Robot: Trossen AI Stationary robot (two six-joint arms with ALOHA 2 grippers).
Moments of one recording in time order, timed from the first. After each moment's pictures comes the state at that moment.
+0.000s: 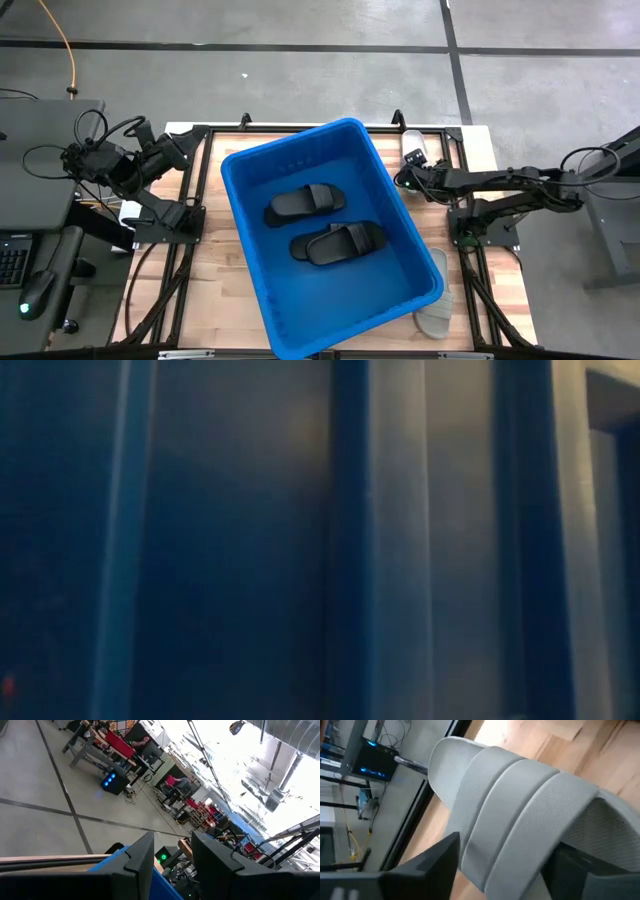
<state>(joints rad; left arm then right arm) -0.33 0.53 0.95 -0.28 -1.19 -0.64 -0.37 1.18 0.44 -0.40 0.75 2.06</state>
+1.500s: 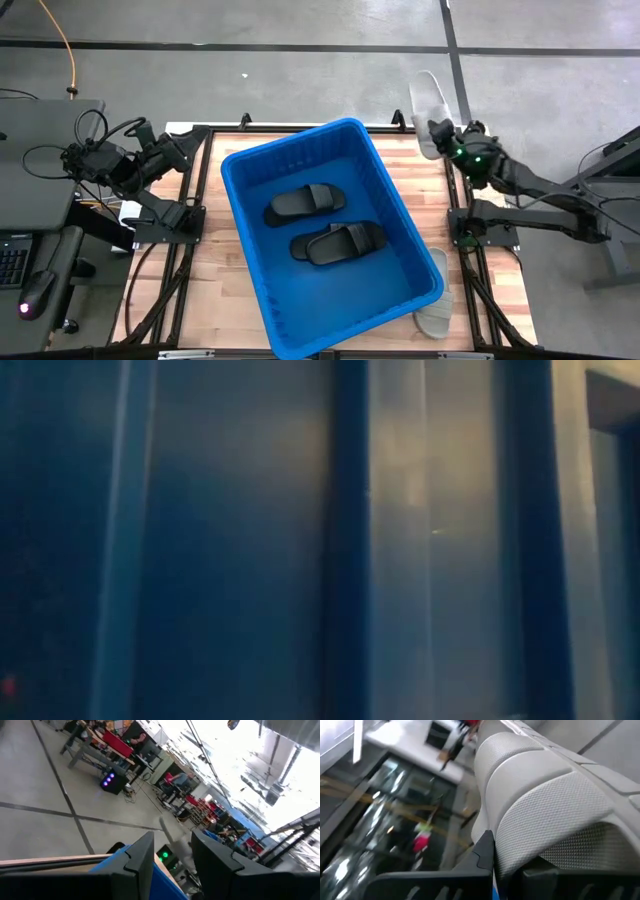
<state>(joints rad) -0.33 0.53 0.95 -0.29 -1.17 -0.61 -0.39 0.63 0.69 -0.31 0.70 1.21</state>
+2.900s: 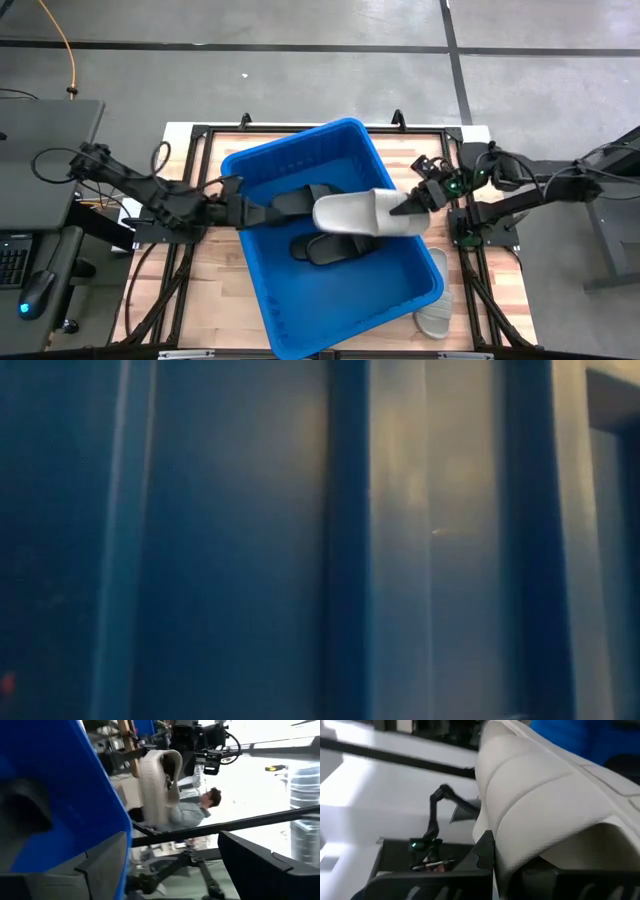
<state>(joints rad) -0.33 1.00 0.95 -0.02 -0.48 -1.36 0.08 0.90 1.09 -0.39 -0.31 1.25</state>
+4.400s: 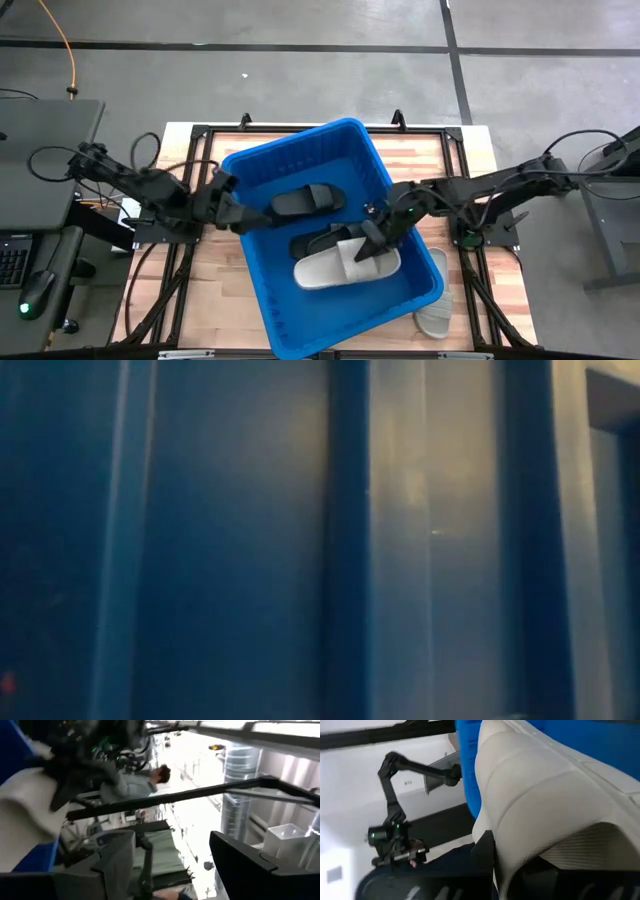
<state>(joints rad) -0.33 0.94 0.95 0.18 -0.26 -1.38 0.20 1.30 1.09 -0.23 -0.46 1.53</state>
